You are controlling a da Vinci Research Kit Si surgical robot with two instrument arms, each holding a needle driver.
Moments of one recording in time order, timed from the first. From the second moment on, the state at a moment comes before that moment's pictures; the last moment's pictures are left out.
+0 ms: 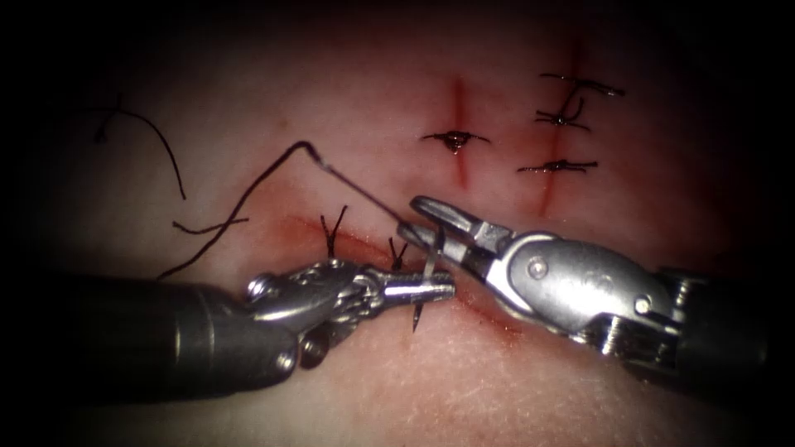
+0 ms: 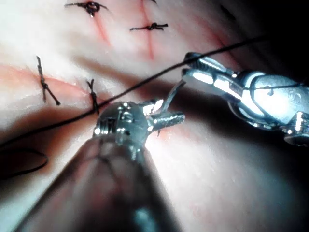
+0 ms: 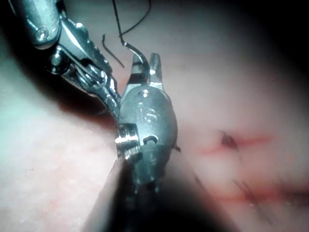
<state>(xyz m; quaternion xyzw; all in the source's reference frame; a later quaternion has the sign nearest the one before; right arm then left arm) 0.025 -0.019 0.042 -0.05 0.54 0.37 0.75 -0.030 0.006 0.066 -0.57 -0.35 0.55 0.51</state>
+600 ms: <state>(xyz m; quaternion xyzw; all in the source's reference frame) 0.020 -0.019 0.045 -0.10 0.50 0.38 0.77 -0.029 0.004 0.069 -0.64 -0.08 0.67 0.38</state>
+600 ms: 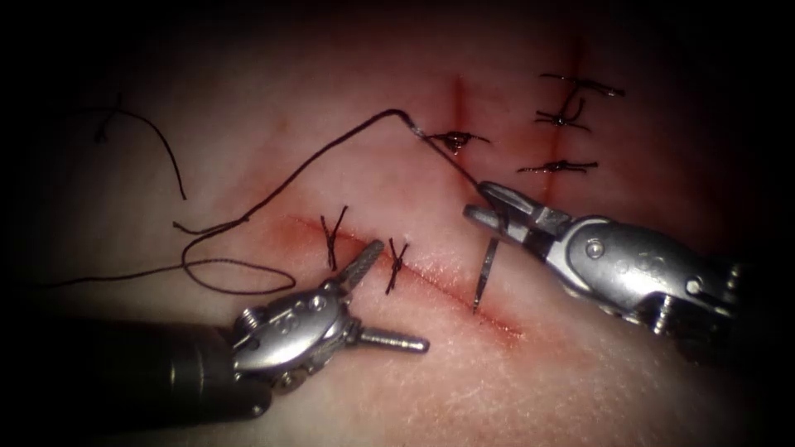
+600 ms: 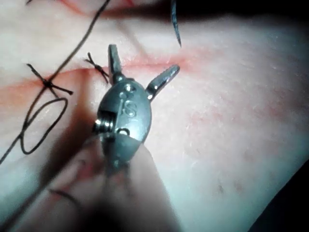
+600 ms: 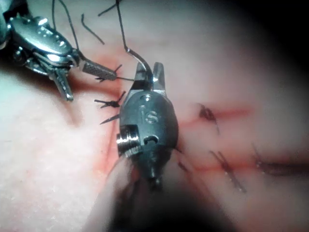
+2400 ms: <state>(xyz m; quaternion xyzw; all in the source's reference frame) 0.023 -0.022 0.052 -0.30 0.48 0.21 0.80 -0.028 -0.005 0.073 -0.36 -0.10 0.88 0.29</state>
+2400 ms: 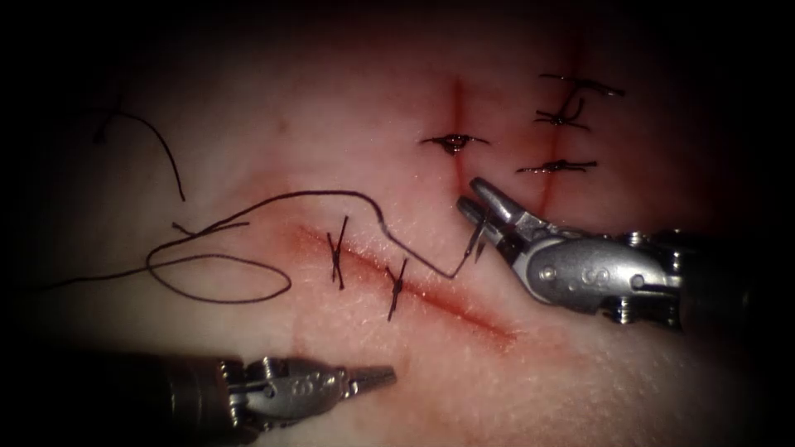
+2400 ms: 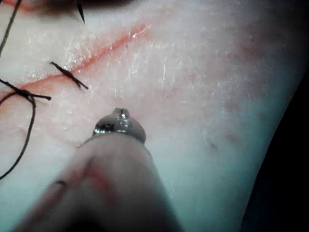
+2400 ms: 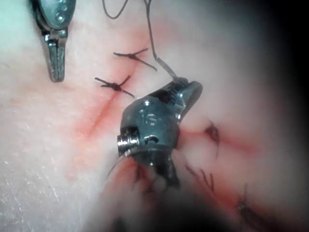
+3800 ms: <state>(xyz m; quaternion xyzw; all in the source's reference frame) 0.023 -0.026 0.054 -0.31 0.46 0.16 0.82 -0.027 -0.003 0.070 -0.39 -0.08 0.86 0.31</state>
